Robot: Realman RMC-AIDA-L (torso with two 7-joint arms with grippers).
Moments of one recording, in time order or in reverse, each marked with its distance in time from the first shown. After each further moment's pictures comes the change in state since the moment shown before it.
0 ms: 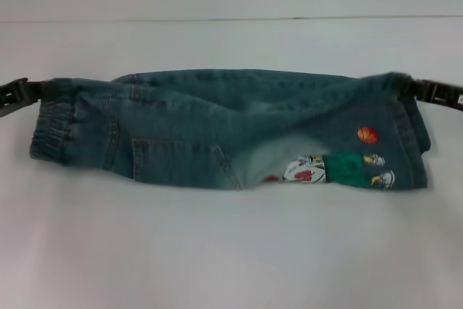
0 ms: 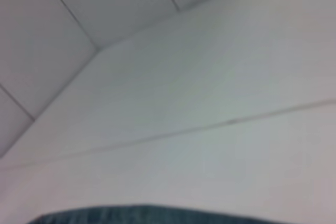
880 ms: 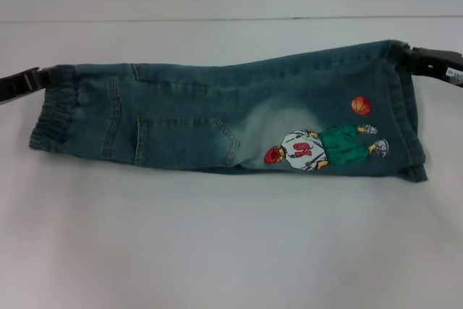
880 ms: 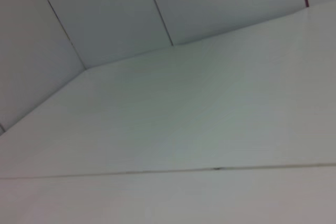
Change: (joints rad) left arm -0.009 -0.045 0.066 0.000 -0.067 -0.172 0.068; right arm 0.056 0.027 -0.006 0.011 0.091 0.141 -0.181
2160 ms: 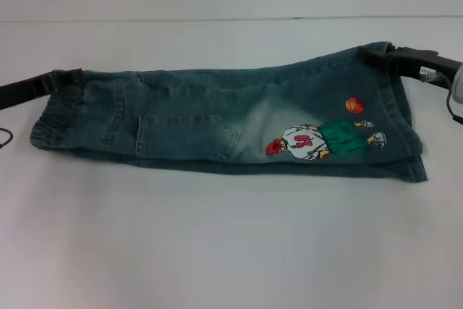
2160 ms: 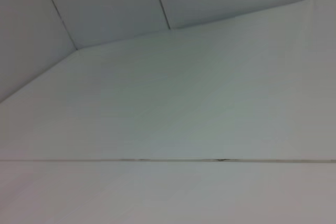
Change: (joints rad) left arm -0.018 -0.021 0.044 -0.057 -0.021 -0.125 0.042; right arm 0.058 0.016 -0.069 0.052 0.012 0.136 -0.018
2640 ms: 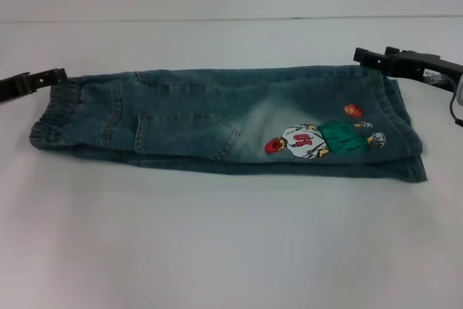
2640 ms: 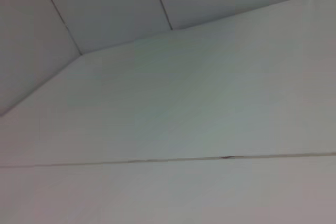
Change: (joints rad) left arm 0.016 0.030 0.001 0.041 0.058 0.028 -0.078; right arm -0.014 -0.008 0.006 0.001 0.002 -0.041 0.032
